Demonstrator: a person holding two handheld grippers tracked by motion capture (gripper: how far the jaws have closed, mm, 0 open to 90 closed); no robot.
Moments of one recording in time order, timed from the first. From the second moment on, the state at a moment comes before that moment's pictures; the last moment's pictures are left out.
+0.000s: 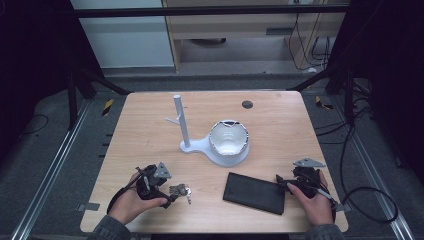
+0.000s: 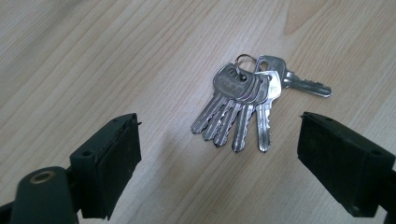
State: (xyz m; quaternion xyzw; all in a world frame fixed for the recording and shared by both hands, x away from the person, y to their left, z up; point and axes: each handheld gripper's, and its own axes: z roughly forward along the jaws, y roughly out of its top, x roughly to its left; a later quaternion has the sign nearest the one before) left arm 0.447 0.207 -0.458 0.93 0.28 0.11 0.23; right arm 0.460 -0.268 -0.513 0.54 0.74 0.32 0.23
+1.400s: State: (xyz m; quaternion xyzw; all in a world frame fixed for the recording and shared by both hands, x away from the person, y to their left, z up) left arm 0.463 0.169 -0.465 0.97 0.21 0.08 0.12; right arm 0.458 -0.267 -0.513 0.54 0.74 0.32 0.23
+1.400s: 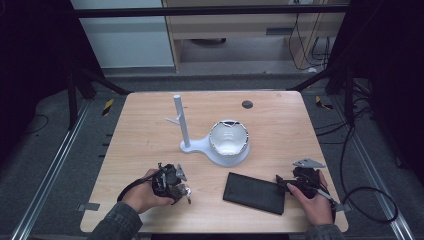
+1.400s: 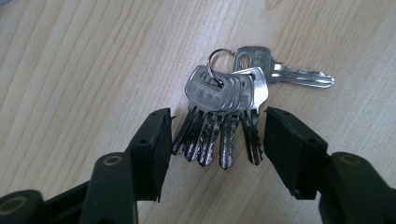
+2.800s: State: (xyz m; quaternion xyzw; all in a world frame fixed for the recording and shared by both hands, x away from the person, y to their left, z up) left arm 0.471 0.172 -0.458 0.96 0.23 0.04 0.13; right arm 0.458 -0.266 -0.513 0.54 0.74 0.32 0.24
